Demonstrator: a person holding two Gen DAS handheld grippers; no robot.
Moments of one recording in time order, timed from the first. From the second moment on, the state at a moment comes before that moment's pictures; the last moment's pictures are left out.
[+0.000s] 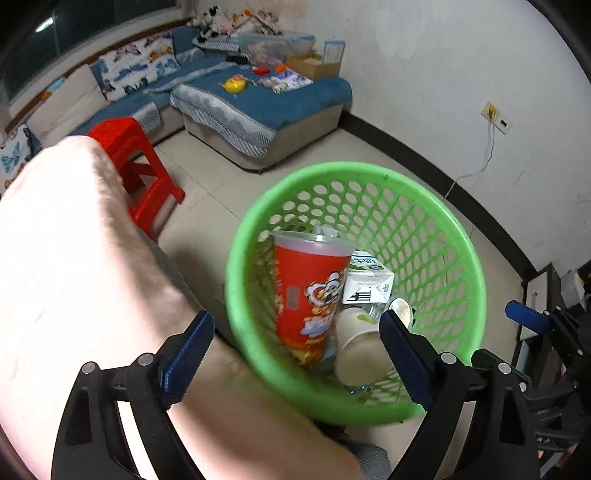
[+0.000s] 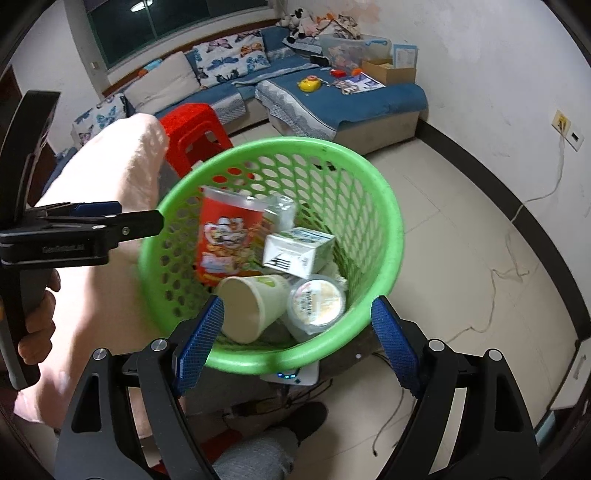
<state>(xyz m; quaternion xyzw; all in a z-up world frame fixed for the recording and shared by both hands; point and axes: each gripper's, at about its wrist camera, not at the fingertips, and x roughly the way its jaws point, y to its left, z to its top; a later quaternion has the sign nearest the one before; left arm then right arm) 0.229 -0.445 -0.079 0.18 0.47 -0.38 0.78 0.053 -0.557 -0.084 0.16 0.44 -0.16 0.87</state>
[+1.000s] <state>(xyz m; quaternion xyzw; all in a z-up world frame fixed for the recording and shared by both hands) 0.152 -0.104 0.013 0.05 0.32 -0.21 0.92 0.060 -0.325 -0.020 0.07 0.38 -0.09 0.92</state>
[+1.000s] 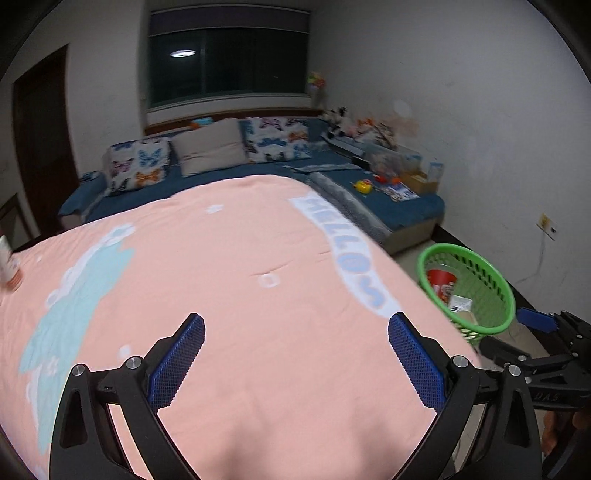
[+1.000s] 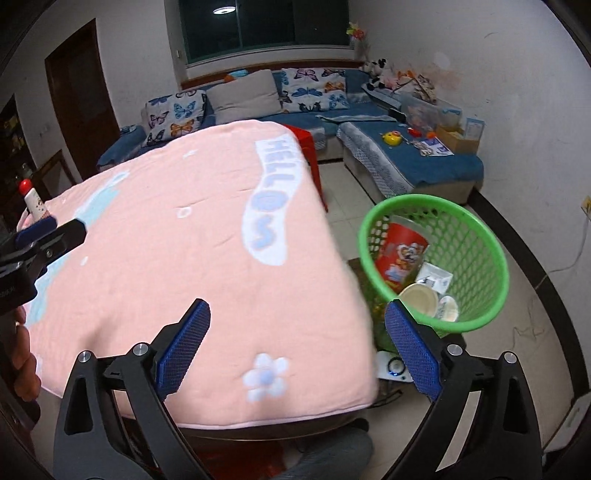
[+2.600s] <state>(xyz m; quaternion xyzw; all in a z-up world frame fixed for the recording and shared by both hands) 0.117 -0.075 0.001 0.05 0.33 -0.14 0.93 0.038 -0.298 -0.014 0.06 0.35 -0.10 0.93</state>
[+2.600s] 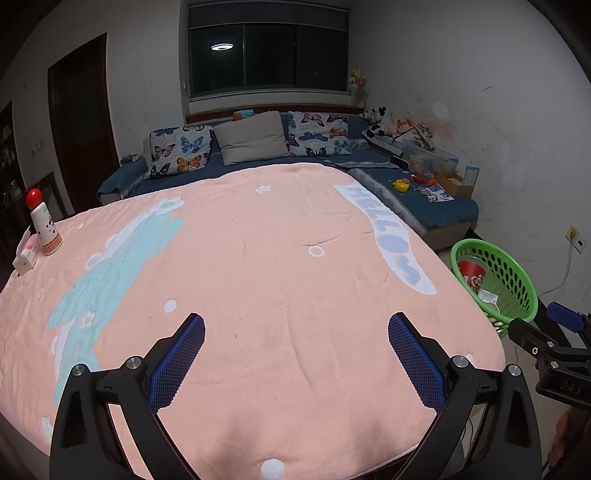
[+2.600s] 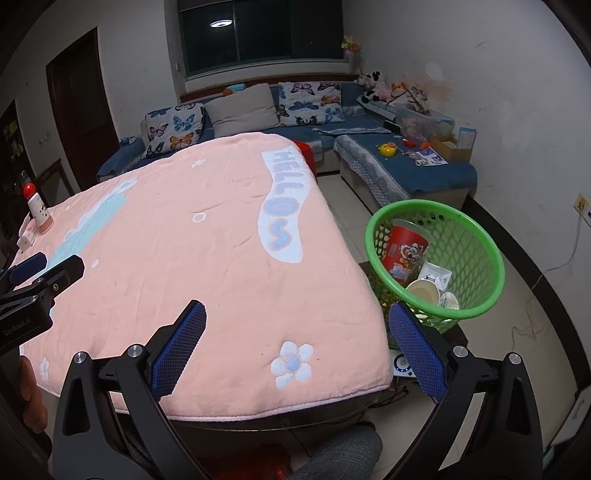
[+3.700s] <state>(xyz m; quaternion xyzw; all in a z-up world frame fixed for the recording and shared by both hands) 0.119 -0.081 -0.002 0.04 0.33 -0.14 0.93 0.040 -0.297 -0.014 0.07 0.35 -0.10 0.93</state>
